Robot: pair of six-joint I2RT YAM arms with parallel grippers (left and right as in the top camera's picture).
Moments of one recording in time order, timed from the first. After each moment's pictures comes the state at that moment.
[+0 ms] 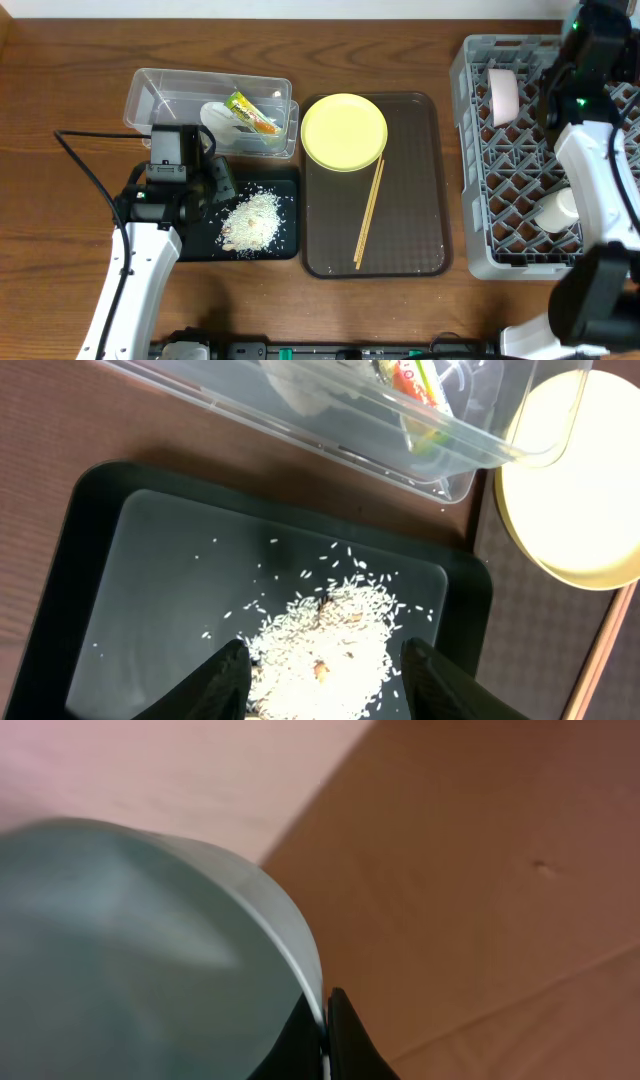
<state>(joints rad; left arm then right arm) -0.05 1.22 0.96 -0.78 0.05 -0.38 -0.11 1.73 1.38 0.08 0.82 -0.47</state>
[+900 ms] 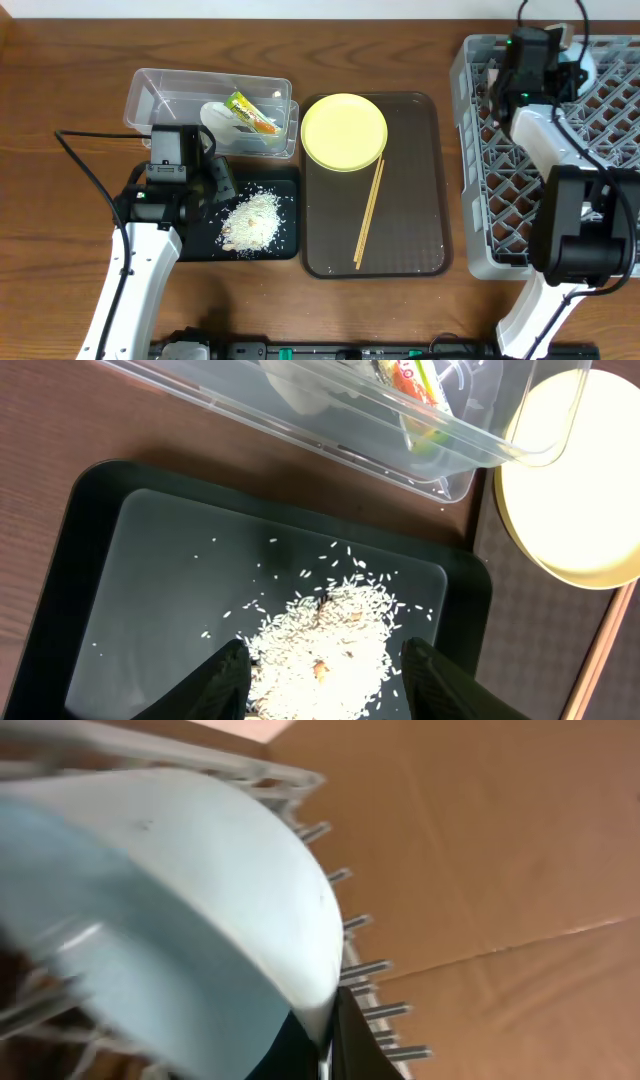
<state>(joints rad) -0.05 1.22 0.96 -0.78 0.05 -0.38 -0.02 2.03 1.40 -0.01 1.03 -0.37</state>
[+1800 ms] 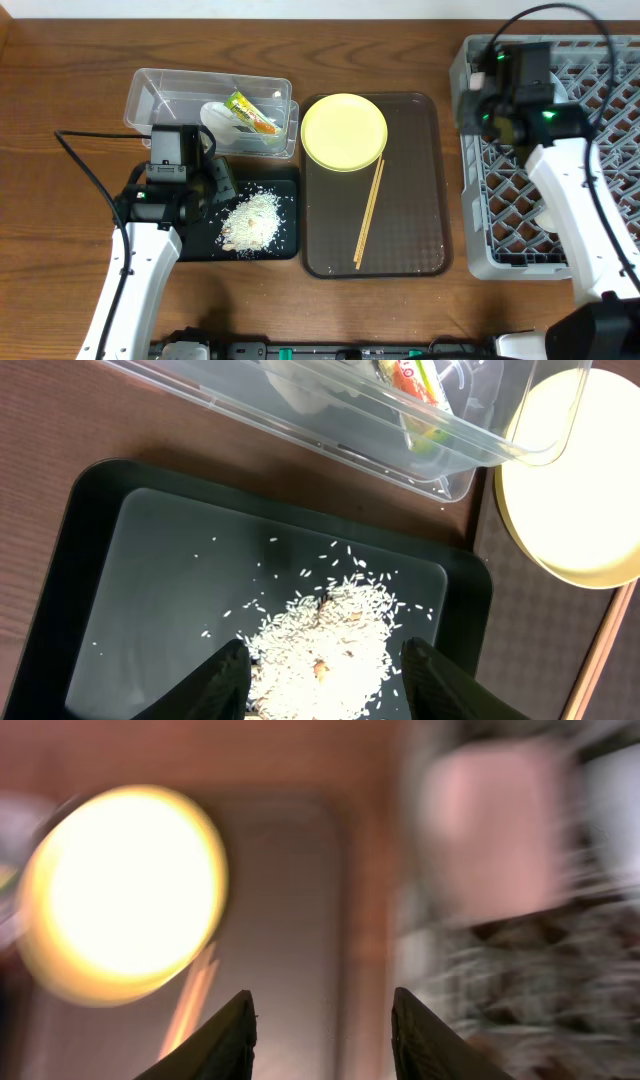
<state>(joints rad) -0.05 1.22 0.96 -0.78 0.05 -0.38 0.15 1.58 1.39 -0.78 -0.07 0.13</state>
